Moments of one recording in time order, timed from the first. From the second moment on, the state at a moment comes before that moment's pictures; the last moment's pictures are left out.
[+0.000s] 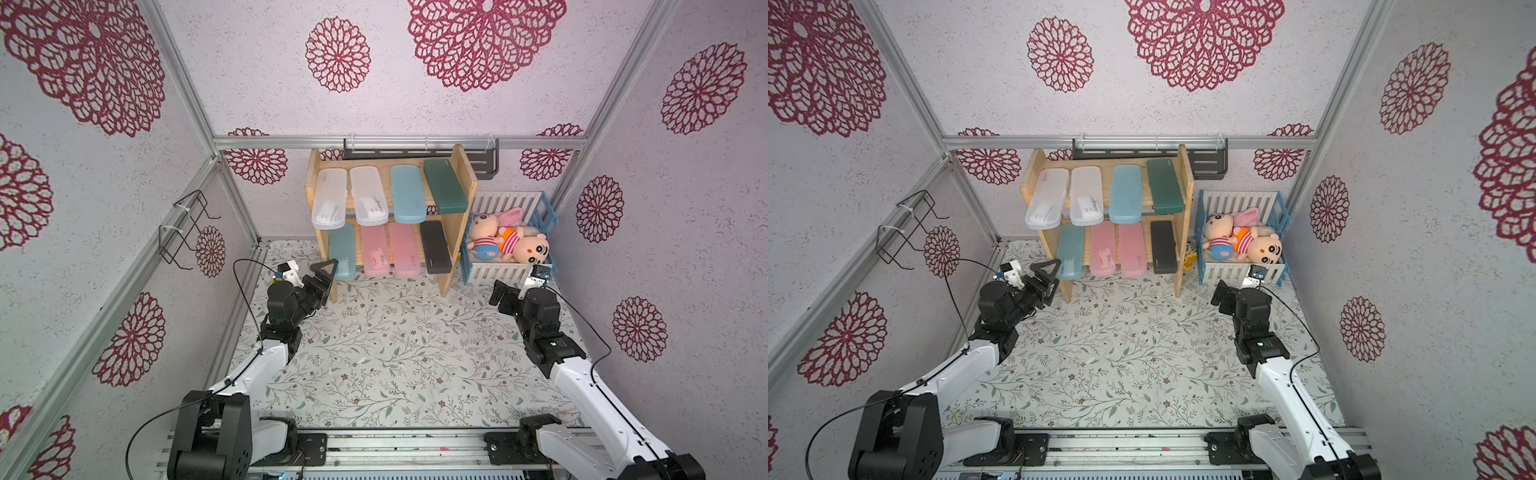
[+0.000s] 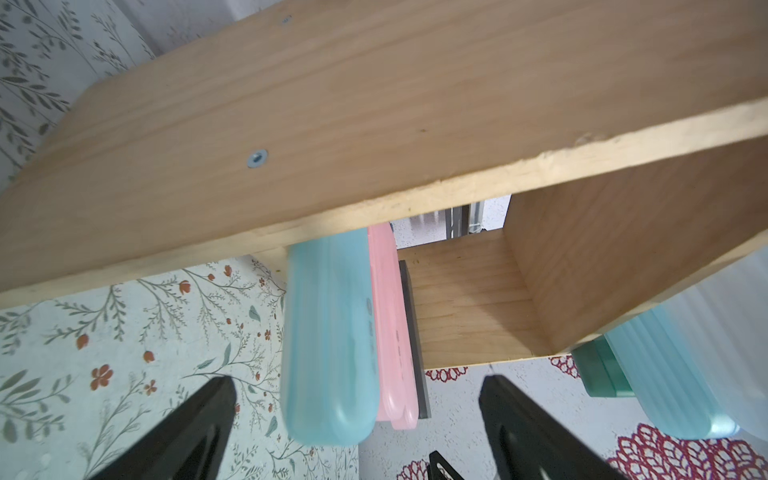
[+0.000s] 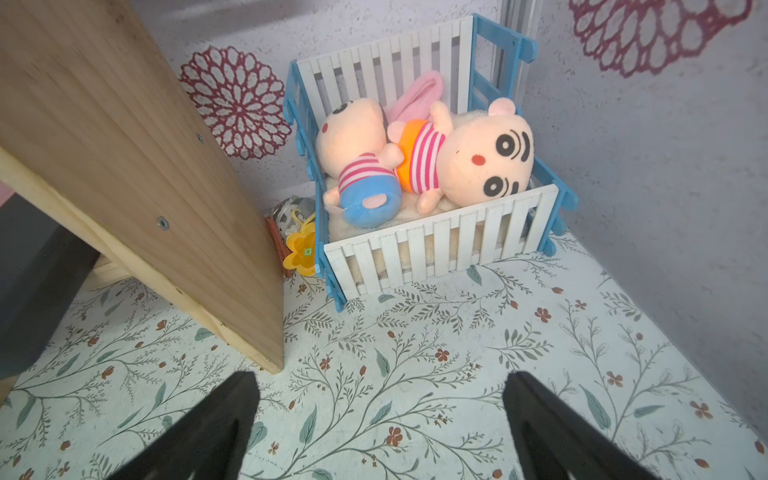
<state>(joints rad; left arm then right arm) -0.11 1.28 0.62 0.57 0.39 -1.27 0.14 0.96 0.67 -0.07 0.27 0.27</state>
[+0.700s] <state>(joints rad) -0.13 1.40 0.63 0.68 0.36 -1.35 0.14 0.98 0.68 -0.08 0.26 0.27</state>
